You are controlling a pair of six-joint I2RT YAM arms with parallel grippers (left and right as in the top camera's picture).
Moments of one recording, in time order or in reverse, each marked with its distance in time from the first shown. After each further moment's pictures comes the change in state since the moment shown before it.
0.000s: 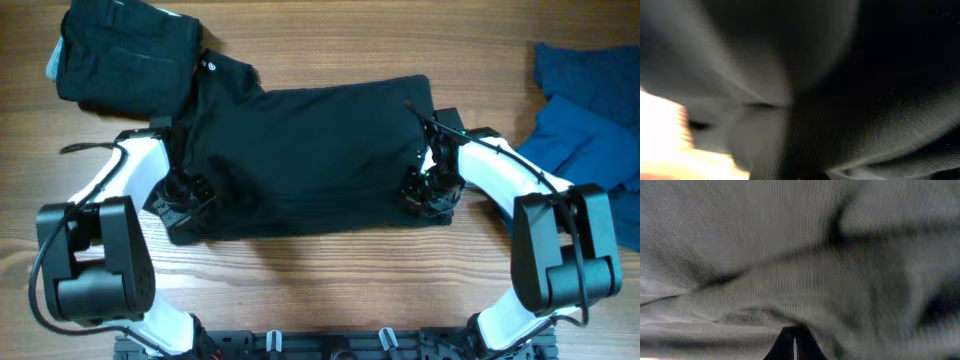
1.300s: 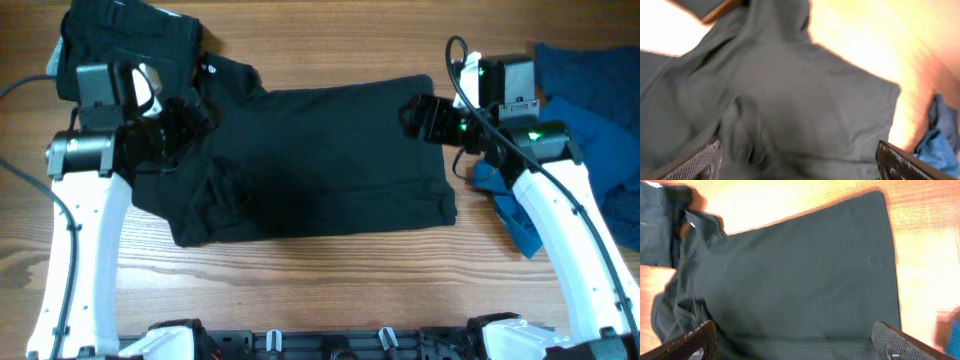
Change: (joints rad) left arm -0.018 -0.405 0.248 0.163 0.240 0.038; right arm -0.015 -0.394 0.234 0.145 0.055 -0.192
